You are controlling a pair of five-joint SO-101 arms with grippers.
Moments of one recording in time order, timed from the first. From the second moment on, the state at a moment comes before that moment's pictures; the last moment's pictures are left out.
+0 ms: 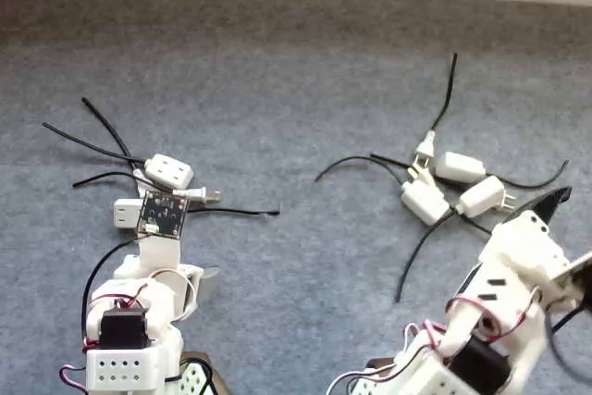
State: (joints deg) left arm -7.7 -104.2 96.2 77.7 -8.8; right arm 34.8 -96.5 74.8 38.0 -9.5
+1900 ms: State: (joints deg) left arm -7.7 -104.2 96.2 77.7 -8.8; right arm 16.2 35.2 -34.7 95.4 -9.5
